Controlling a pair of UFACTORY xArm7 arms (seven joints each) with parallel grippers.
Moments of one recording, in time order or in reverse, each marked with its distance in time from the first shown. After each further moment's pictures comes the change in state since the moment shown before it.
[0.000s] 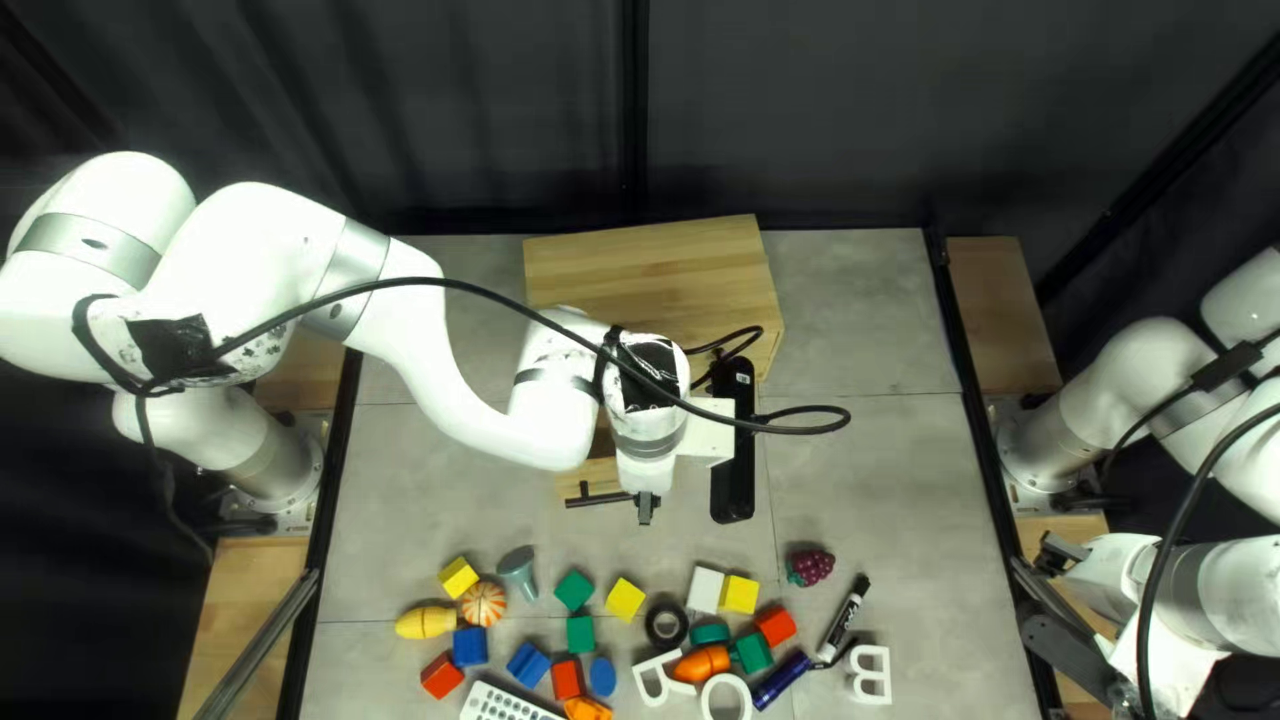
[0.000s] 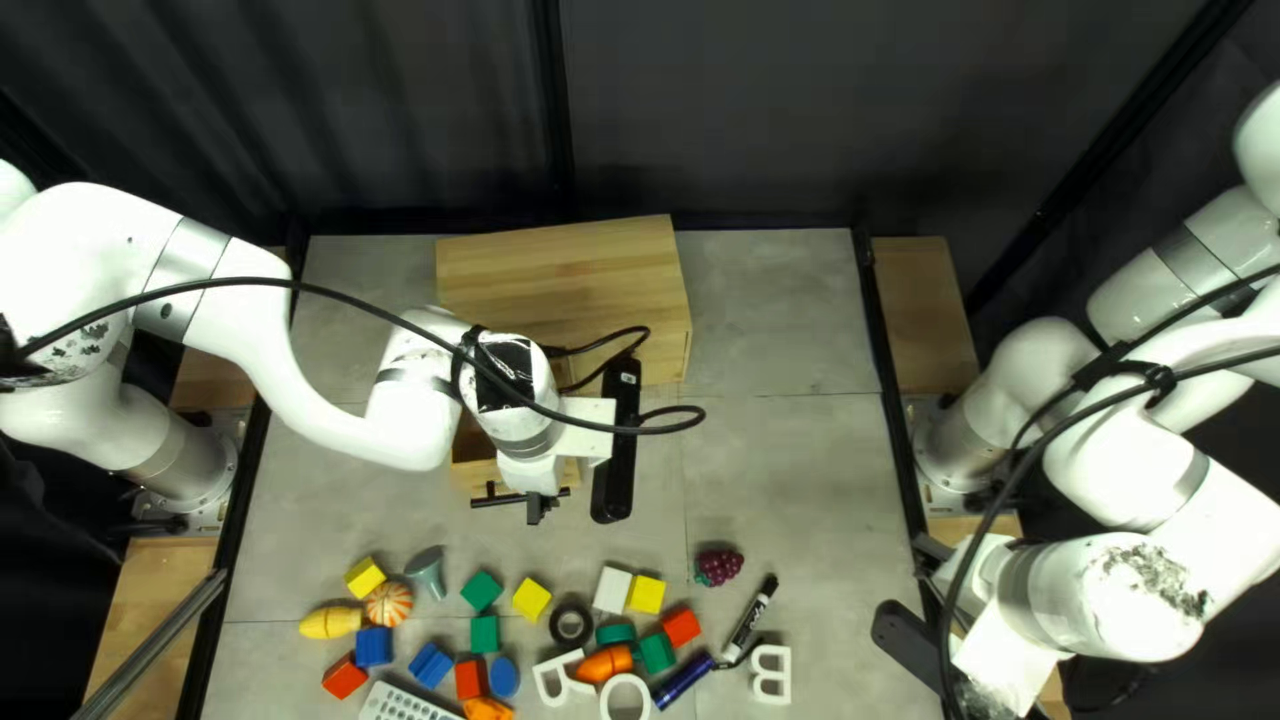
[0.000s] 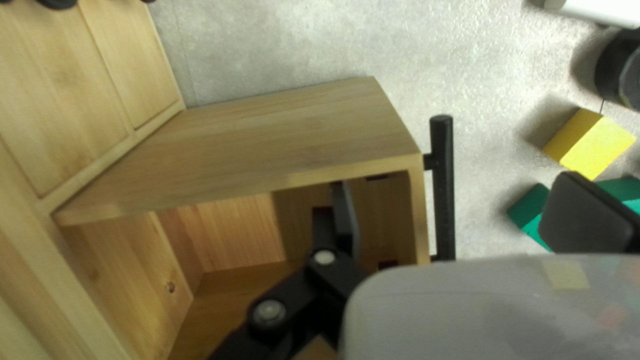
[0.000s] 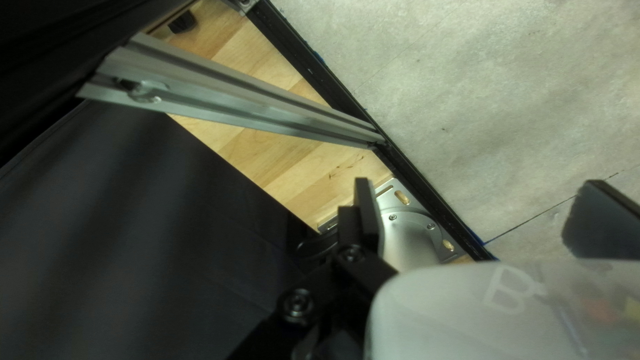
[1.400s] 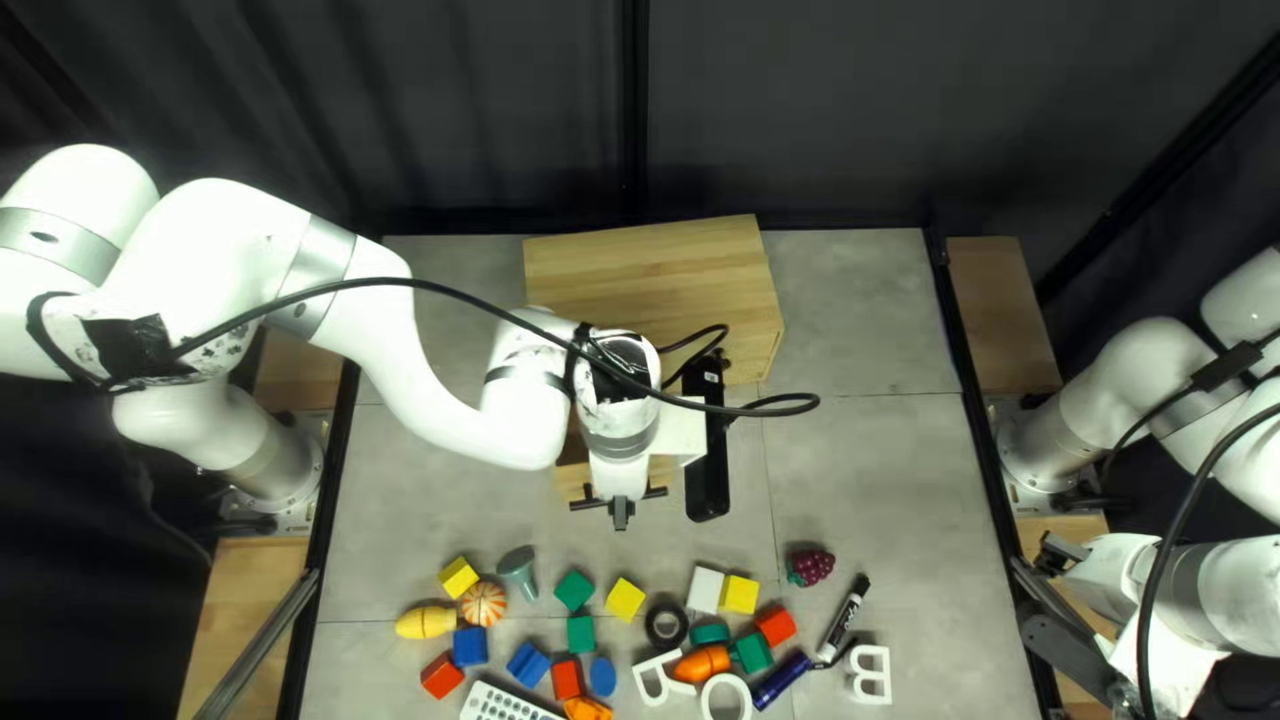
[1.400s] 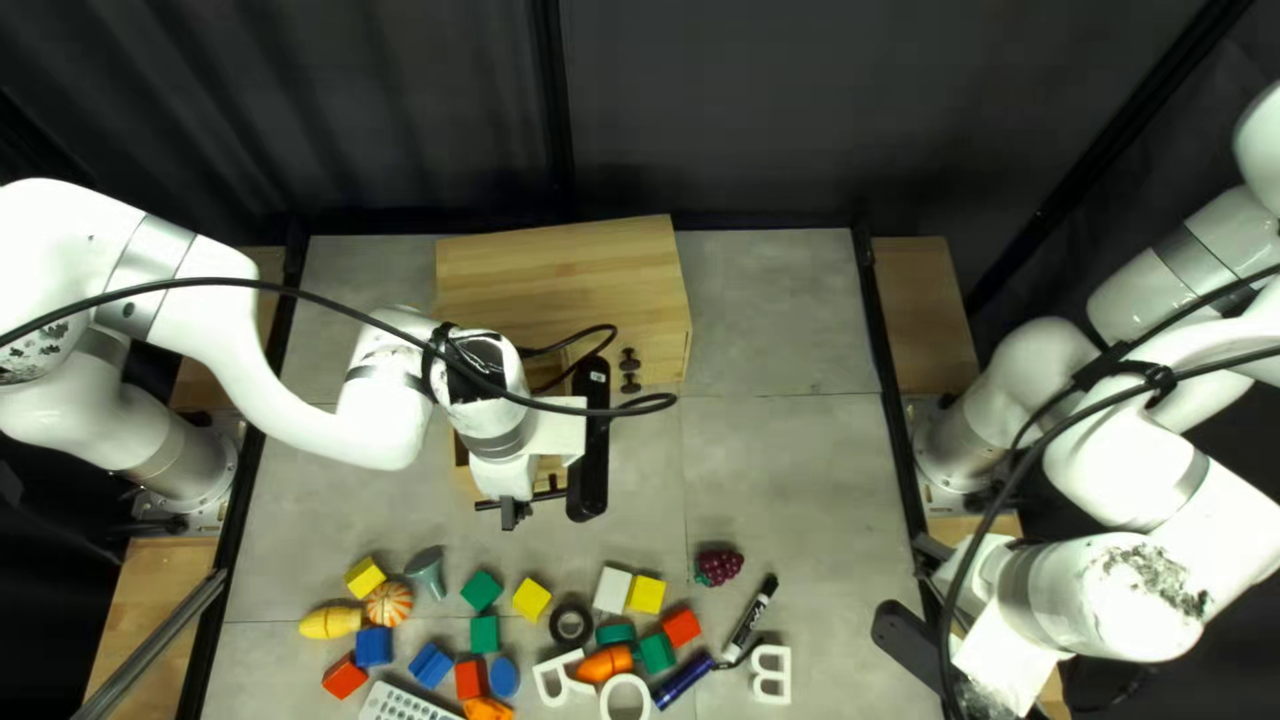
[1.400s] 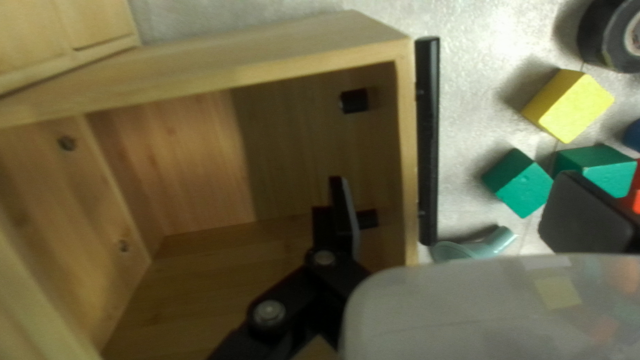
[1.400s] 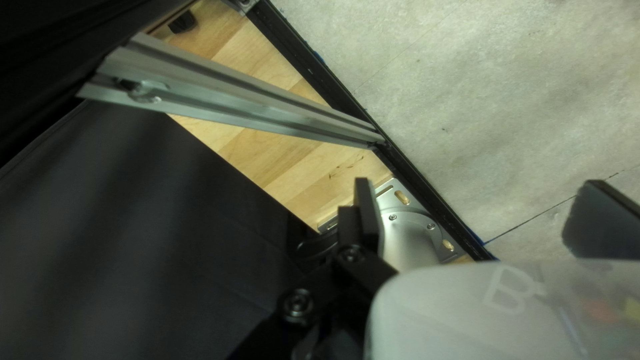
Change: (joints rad) left arm 0.015 -0.060 -0.013 -0.087 -0.142 0.012 0.006; right arm 0.000 0.000 0.000 0.000 0.000 0.000 0.000
